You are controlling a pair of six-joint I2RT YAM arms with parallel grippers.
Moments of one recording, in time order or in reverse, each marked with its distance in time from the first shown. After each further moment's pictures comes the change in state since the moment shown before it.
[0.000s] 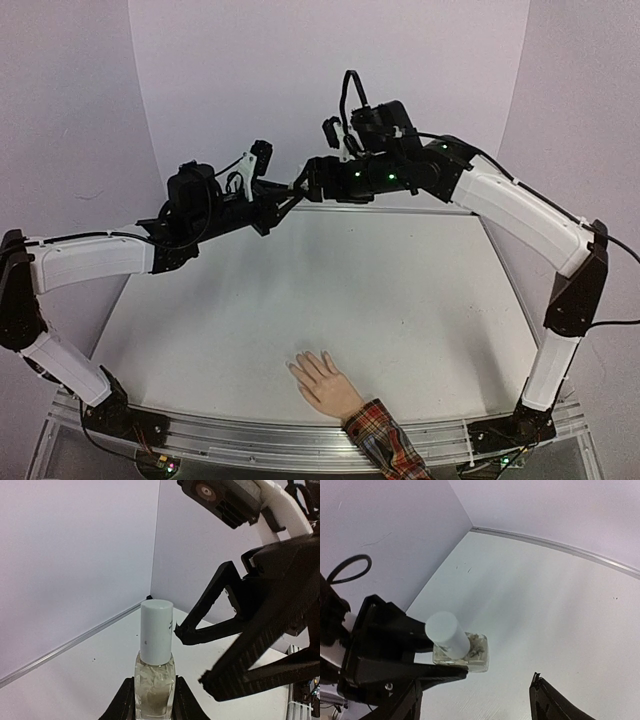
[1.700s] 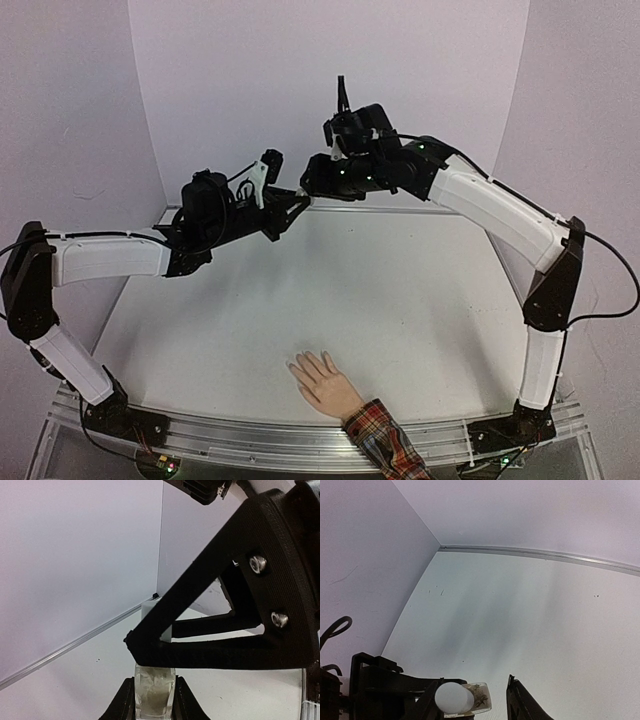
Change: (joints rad) left arm -0.009 0.092 -0.004 0.094 -0.036 0.029; right arm -0.001 0.128 0.128 -0.015 0.169 0.102
